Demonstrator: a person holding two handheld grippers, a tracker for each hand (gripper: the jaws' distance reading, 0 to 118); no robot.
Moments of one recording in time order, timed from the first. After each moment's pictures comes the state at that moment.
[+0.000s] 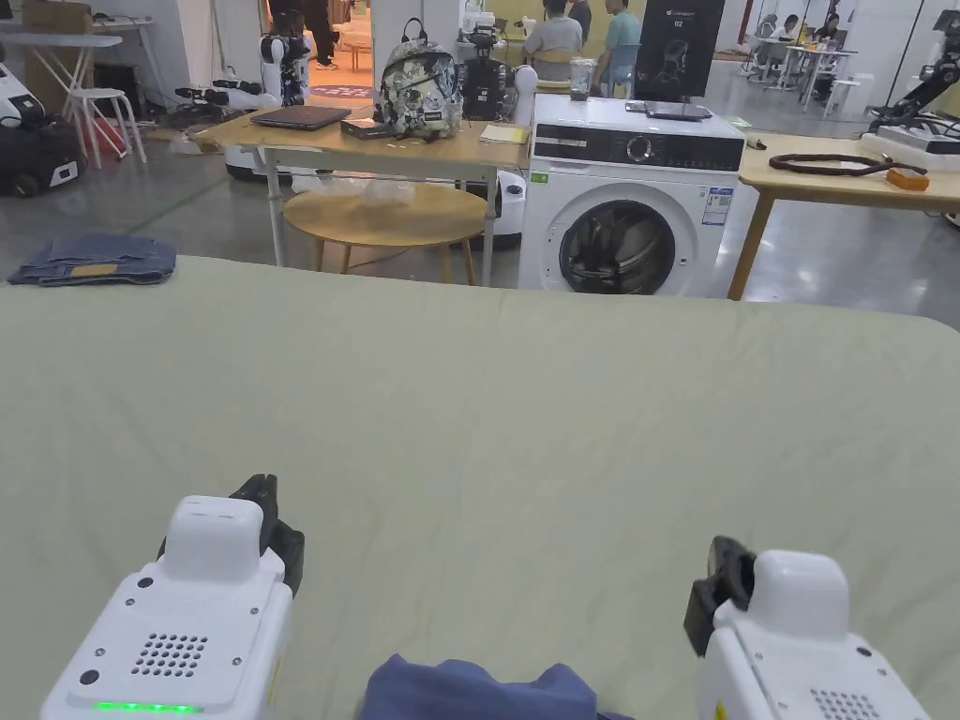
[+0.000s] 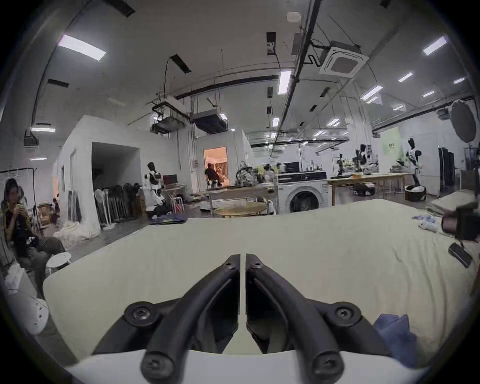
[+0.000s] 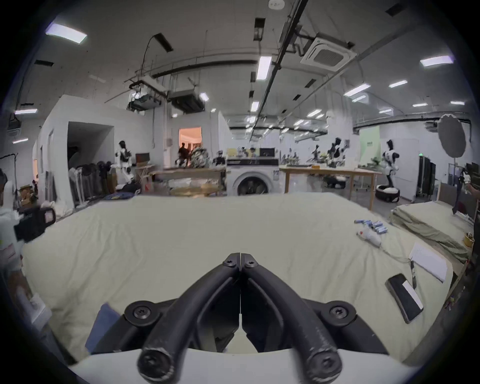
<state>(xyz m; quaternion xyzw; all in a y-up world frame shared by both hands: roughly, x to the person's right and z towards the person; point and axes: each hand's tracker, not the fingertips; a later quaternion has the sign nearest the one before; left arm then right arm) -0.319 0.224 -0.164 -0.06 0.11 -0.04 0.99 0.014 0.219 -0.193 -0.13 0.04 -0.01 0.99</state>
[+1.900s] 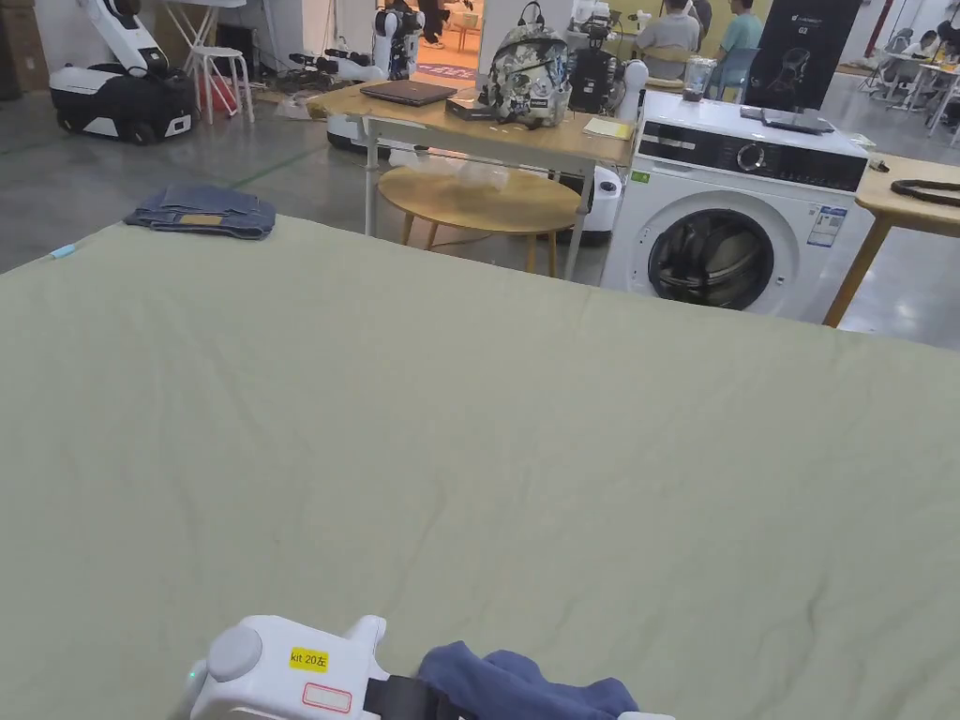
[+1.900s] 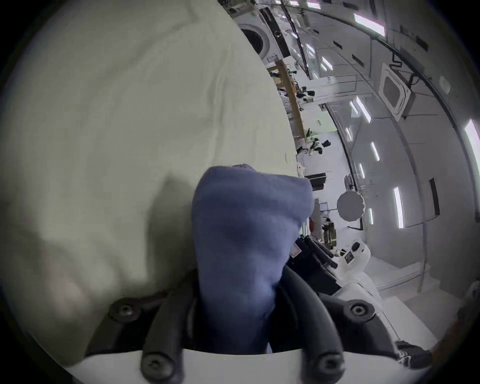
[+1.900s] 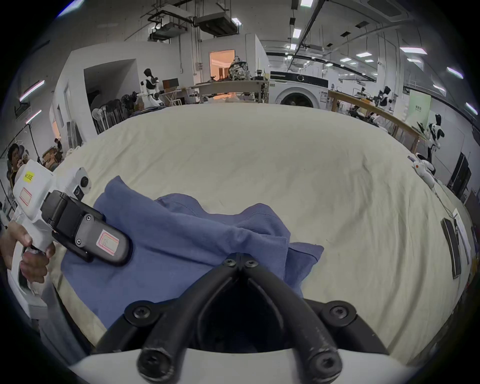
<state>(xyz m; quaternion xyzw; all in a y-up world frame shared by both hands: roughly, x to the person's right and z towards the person) -0.357 0.060 -0.230 -0.49 -0.29 0.42 0.70 -0.053 0.092 -0.193 -0.36 0.14 0.04 0.92</state>
